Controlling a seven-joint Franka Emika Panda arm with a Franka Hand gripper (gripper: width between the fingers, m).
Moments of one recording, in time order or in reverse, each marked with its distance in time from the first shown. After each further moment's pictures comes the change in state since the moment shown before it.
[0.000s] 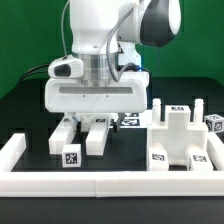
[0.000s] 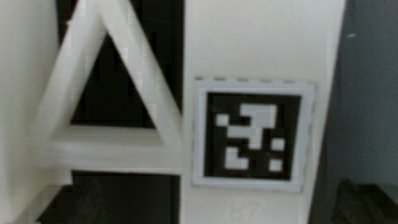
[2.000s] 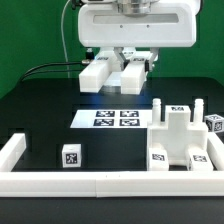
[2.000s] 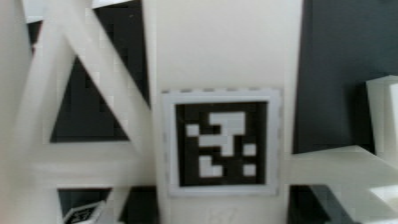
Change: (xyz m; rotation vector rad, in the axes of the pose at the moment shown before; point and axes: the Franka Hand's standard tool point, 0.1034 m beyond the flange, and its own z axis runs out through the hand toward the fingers) arm 0.035 -0.078 -0.138 0.050 -0.081 0.200
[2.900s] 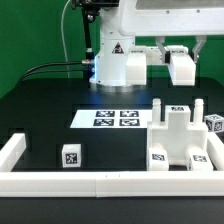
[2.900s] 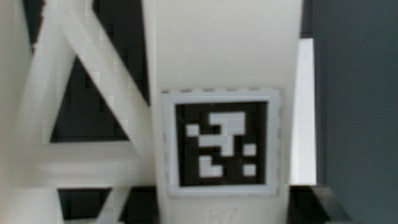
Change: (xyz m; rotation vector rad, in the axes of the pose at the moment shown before) arm 0.028 -0.086 -0.017 -0.017 0.087 -0.118
